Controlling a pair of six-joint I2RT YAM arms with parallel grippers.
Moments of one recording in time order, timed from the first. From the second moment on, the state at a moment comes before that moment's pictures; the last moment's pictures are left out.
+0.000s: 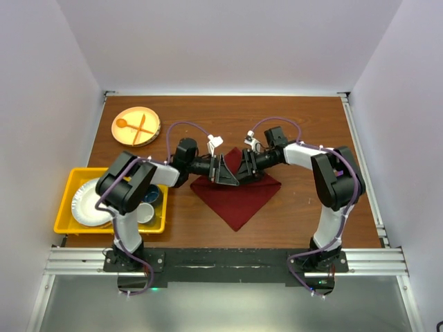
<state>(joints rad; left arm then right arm) -0.50 1.87 0.82 0.64 1.04 -0.72 0.35 1.88 1.10 -0.34 -0.96 0.33</state>
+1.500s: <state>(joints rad) -0.32 1.98 0.73 0.78 1.15 -0.83 0.11 2.14 1.16 -0.64 -1.17 -0.01</state>
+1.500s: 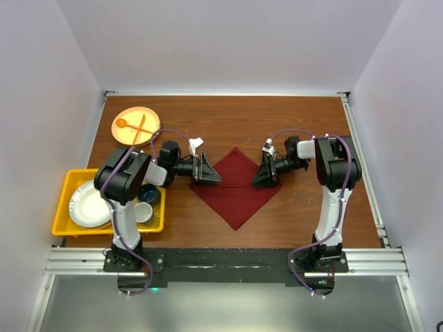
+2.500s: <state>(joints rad) -0.30 1.91 0.75 0.49 1.08 -0.64 0.11 2.12 1.15 -0.62 -1.15 0.03</state>
